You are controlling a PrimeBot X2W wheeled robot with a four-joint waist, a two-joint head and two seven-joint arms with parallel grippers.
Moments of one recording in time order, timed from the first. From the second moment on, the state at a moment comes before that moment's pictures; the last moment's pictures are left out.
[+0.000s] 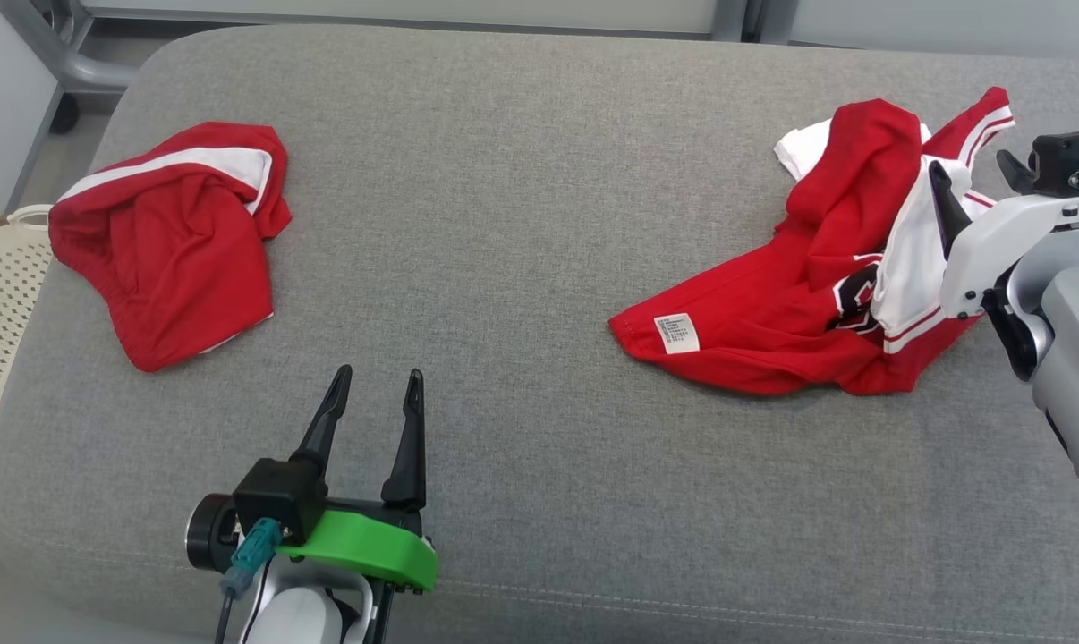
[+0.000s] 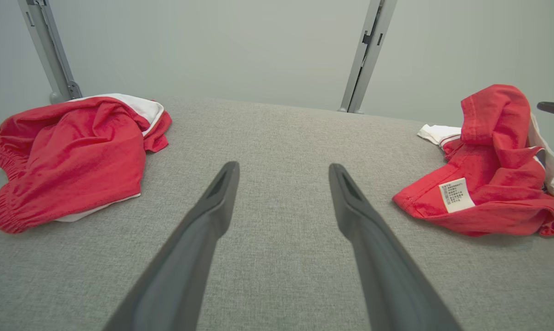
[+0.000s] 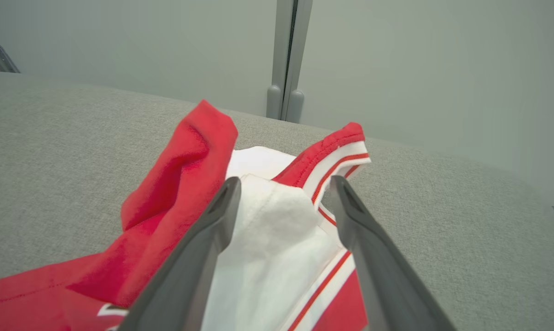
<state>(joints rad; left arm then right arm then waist) -0.14 0.05 -0.27 0.24 -0.27 -0.01 -0.26 -0.99 -0.41 0.70 1.19 0.71 0.13 -0.26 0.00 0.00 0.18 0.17</state>
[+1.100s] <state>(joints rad) -0.12 0.05 -0.26 0.24 -0.28 -0.01 -0.26 -0.82 -0.46 0.58 1.00 0.79 0.13 -0.26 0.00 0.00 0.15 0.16</state>
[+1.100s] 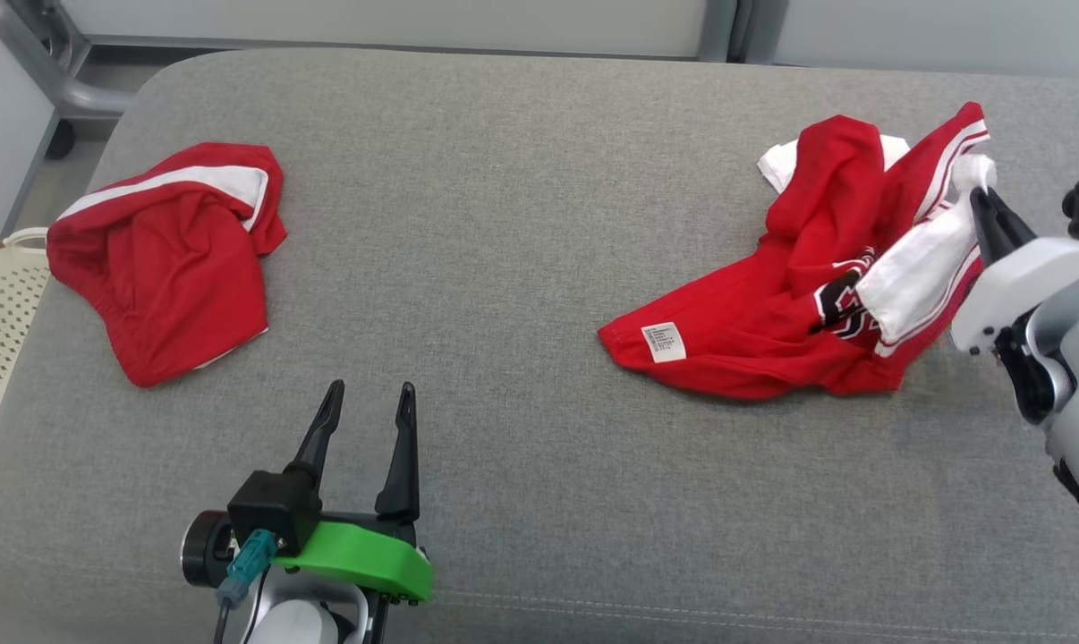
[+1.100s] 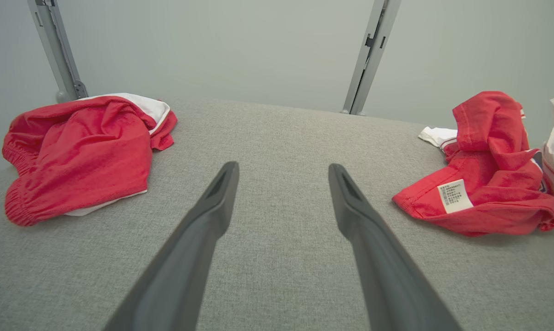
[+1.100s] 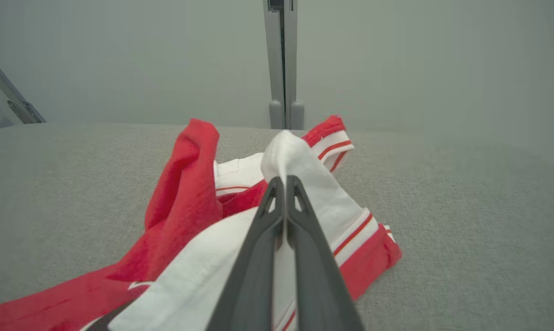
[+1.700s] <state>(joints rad) -0.08 0.05 -0.25 0.24 -0.26 -0.02 -0.26 -0.29 -0.42 0.20 0.64 0.66 0.13 -0.26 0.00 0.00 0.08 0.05</state>
